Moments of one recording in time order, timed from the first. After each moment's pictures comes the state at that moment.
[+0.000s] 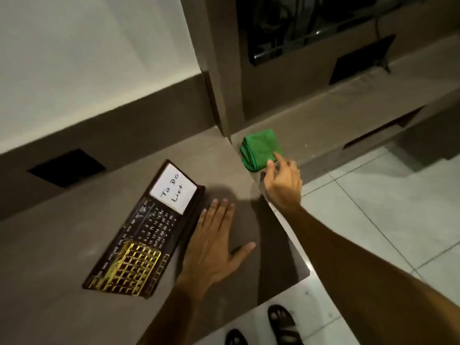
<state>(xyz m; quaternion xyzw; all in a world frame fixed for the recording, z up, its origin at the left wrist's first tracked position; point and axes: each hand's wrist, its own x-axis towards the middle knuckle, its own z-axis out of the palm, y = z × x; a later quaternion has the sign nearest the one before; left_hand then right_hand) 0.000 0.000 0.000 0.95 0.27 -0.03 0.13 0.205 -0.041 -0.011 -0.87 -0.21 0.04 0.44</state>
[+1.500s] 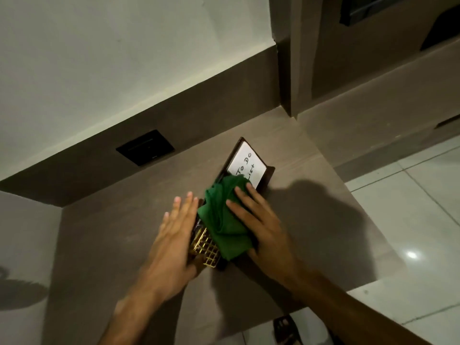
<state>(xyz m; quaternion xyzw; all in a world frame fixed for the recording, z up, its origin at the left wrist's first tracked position) -0.165 0.072 0.107 0.90 0.39 -0.08 0.20 0.002 -0.025 0.005 -0.64 -0.59 0.11 0.48</state>
